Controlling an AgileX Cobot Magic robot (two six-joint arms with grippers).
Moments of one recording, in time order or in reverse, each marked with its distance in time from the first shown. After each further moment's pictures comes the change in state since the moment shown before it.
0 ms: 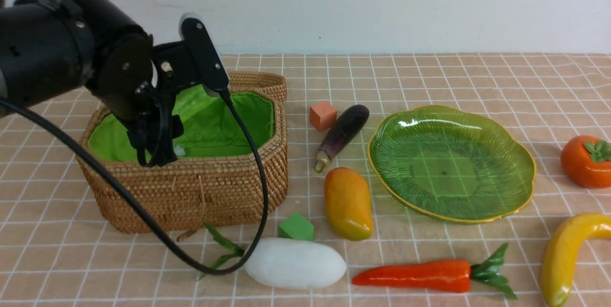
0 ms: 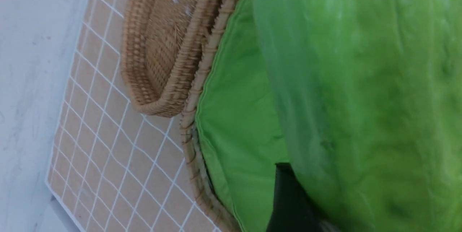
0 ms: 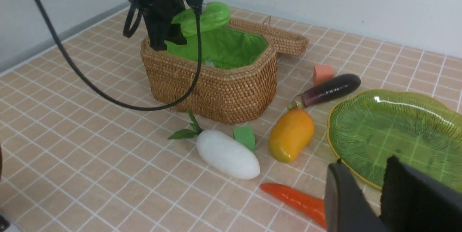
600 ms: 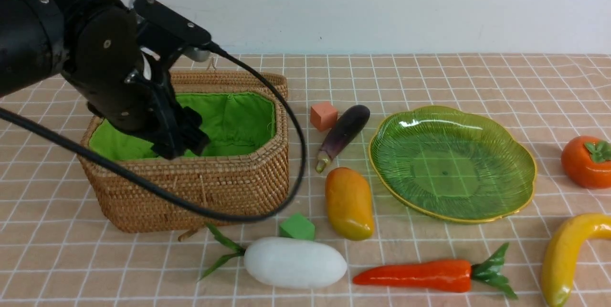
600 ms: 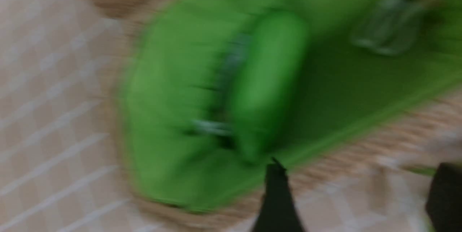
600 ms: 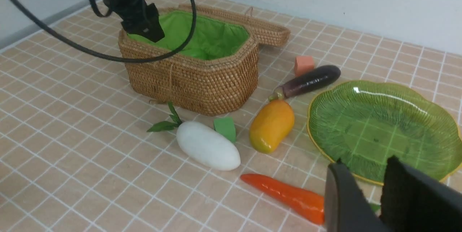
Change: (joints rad) right arm 0.000 0.000 0.000 -0.075 0.022 0.025; left arm -0.091 -0.123 -0.008 -0.324 0.183 -0.368
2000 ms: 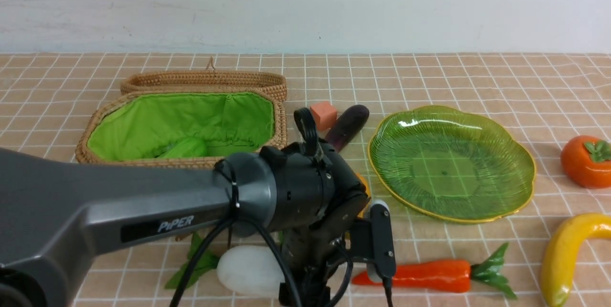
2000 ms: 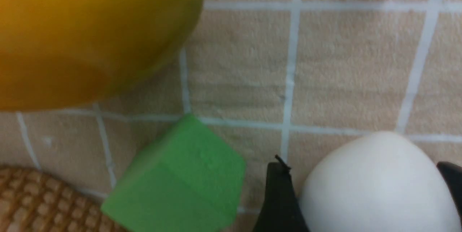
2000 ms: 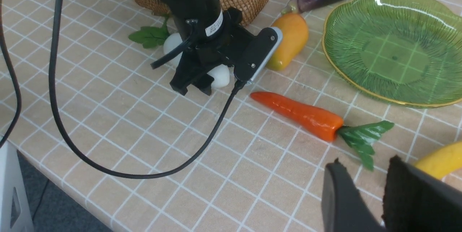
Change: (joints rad) right arm 0.000 0.000 0.000 -0.013 0.195 0.002; left arm -0.380 0.432 -0.055 0.054 0.007 0.499
